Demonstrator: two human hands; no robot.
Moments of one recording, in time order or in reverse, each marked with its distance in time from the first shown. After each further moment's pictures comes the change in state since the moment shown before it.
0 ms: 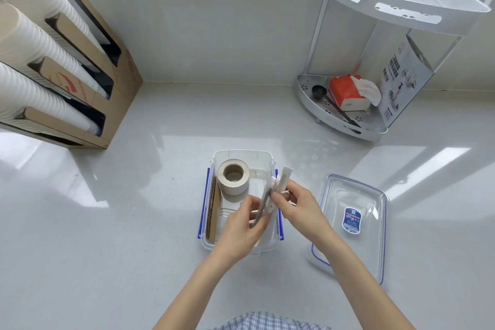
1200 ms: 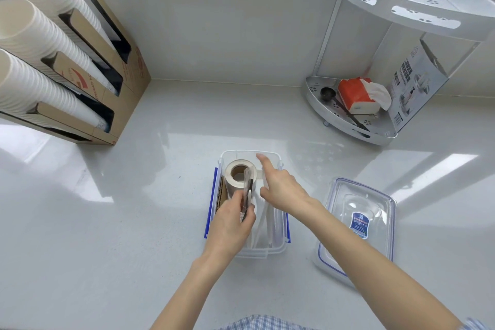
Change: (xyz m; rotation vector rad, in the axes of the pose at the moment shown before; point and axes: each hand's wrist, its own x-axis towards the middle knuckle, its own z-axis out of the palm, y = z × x) left_hand -0.001 -0.004 -0.021 0.225 0.222 -0.015; right_hand 0.053 -0.029 0.027 -0.794 -0.220 0.015
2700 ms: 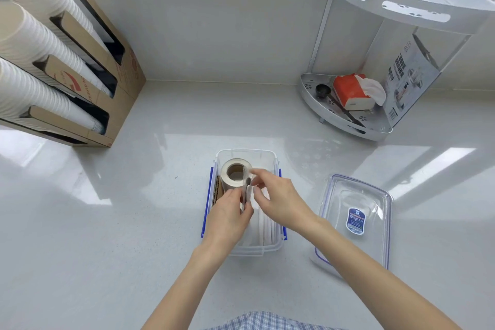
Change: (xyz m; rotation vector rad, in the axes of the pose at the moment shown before) left_hand 0.012 0.004 0.001 0.150 -0.005 0.026; right_hand -0.024 0.010 0.015 0.271 0.181 -0.199
